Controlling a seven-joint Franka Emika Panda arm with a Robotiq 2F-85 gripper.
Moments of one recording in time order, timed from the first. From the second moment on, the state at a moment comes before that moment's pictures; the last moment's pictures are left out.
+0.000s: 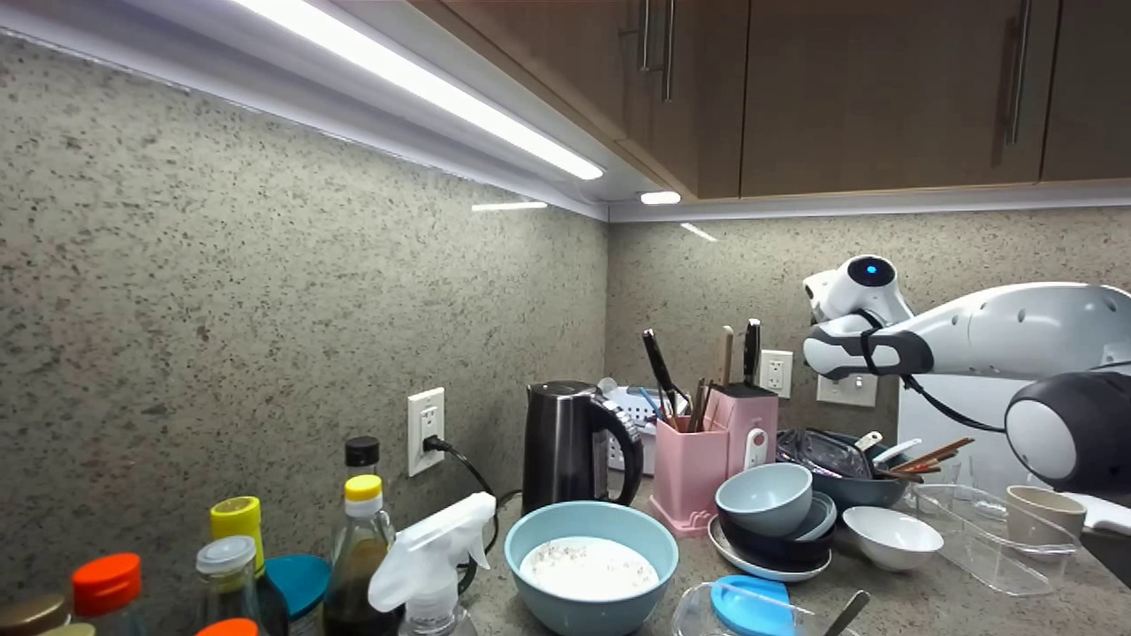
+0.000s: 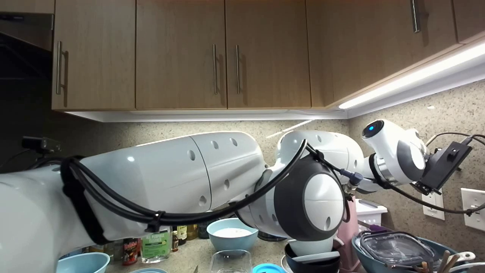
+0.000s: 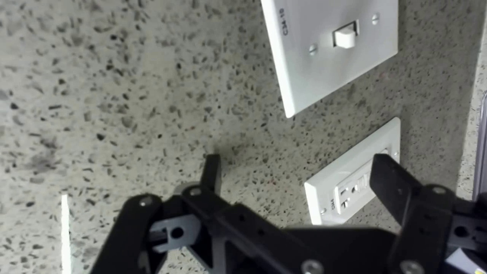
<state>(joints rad) -0.49 1.34 -0.16 -0.35 -0.21 2.72 -0.77</state>
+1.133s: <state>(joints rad) -0.47 1.33 -0.21 -0.37 -0.21 2.42 -0.77</state>
